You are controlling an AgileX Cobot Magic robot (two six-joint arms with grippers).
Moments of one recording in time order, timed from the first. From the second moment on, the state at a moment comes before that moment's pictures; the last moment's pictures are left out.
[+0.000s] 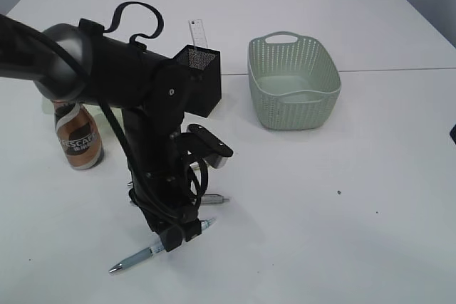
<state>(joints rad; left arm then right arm) -0.69 2.09 -1.36 -0.06 1.00 0.22 0.42 1.11 -1.11 -0.09 1.24 0.08</state>
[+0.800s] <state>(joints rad) -0.69 2.16 -1.37 -0.08 0.98 0.22 0.42 1.11 -1.11 -0.11 1.25 0.08</state>
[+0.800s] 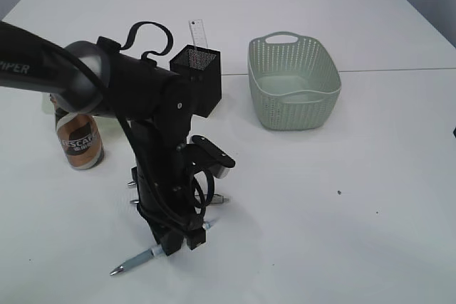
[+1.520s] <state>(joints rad) -0.69 2.16 -1.38 -0.12 0.97 0.16 0.42 1.11 -1.11 -0.13 1.25 0.08</state>
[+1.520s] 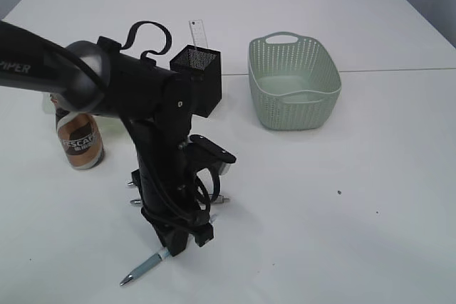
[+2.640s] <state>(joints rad) -0.61 1.53 -0.80 -0.10 -0.25 0.08 0.42 1.11 -1.11 -0.13 1.25 0.08</state>
